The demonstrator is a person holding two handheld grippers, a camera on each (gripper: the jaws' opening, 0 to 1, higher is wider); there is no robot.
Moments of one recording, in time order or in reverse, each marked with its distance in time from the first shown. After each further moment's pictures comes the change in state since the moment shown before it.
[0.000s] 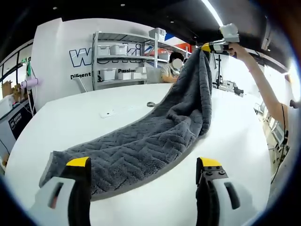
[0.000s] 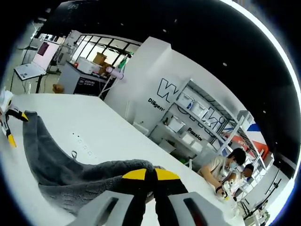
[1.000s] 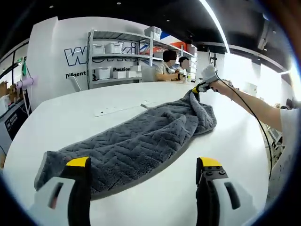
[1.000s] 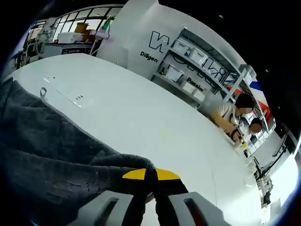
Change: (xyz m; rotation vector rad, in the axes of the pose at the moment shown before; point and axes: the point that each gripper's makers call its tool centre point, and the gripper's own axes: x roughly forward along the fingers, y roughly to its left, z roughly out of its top) left arm 0.003 -0.008 -0.002 0.008 0.012 -0.046; right arm 0.102 0.033 -0.237 0.146 0.388 0.006
